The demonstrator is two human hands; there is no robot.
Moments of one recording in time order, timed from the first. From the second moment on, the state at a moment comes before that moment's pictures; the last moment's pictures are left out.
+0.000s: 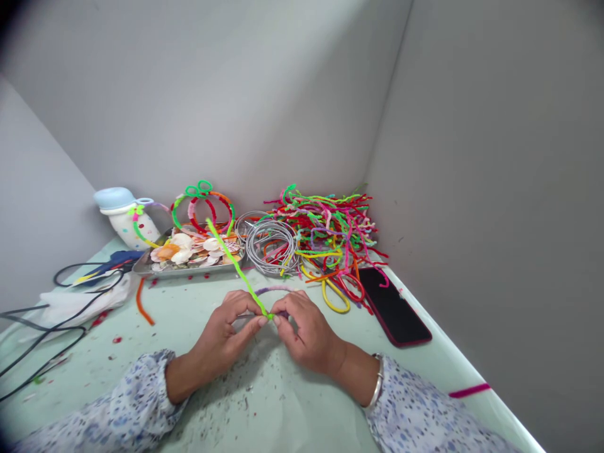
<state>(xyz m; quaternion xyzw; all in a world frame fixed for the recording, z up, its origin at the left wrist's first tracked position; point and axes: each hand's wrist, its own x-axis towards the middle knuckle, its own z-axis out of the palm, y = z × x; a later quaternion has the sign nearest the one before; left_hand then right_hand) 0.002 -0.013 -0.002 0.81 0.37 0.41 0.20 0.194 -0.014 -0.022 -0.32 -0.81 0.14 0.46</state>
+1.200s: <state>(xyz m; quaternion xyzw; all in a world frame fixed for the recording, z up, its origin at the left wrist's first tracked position) 0.007 0.005 -0.004 0.75 0.46 0.36 0.30 0.191 0.000 -0.029 -0.32 -0.85 0.12 0.40</state>
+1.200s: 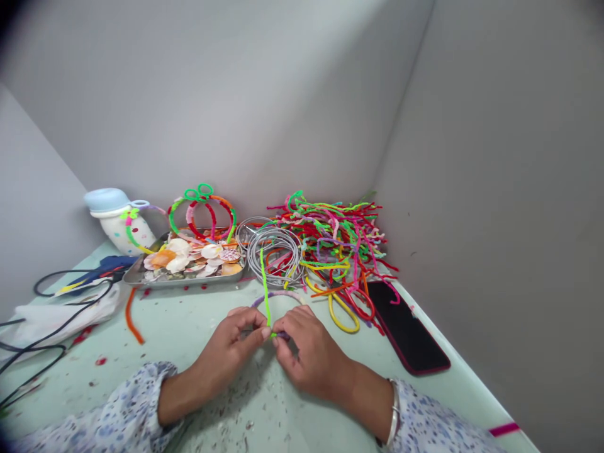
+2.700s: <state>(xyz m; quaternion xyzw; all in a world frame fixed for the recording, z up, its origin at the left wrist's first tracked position) -0.003 -0.004 -0.004 0.82 0.36 0.42 0.17 0.195 0.000 -0.030 -0.35 -0.80 0.18 0.44</state>
